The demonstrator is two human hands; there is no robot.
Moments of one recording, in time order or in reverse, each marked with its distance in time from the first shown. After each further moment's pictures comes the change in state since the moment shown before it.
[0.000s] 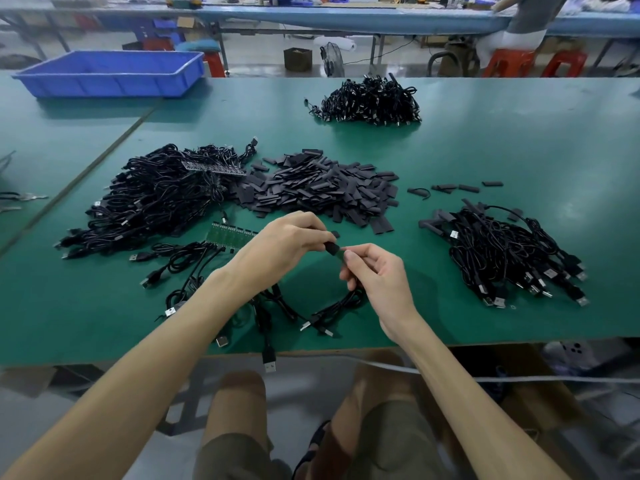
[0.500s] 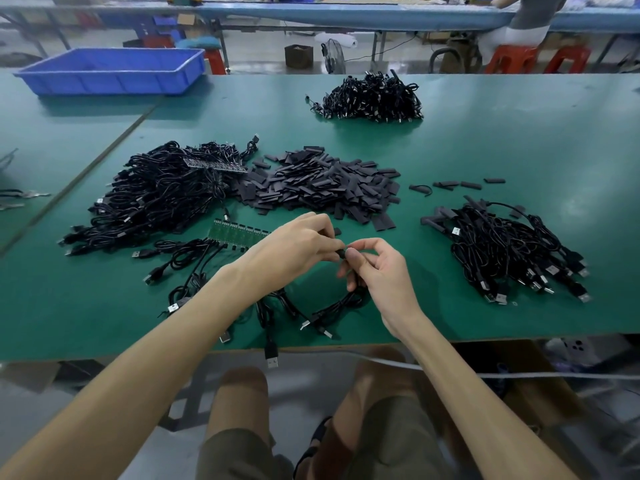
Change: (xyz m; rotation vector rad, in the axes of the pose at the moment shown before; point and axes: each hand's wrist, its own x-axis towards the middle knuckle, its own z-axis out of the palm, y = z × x) left_hand 0.004 0.007 0.005 0.083 -0.088 0.109; right_hand 0.003 0.001 -0.001 0.047 -0.036 0.034
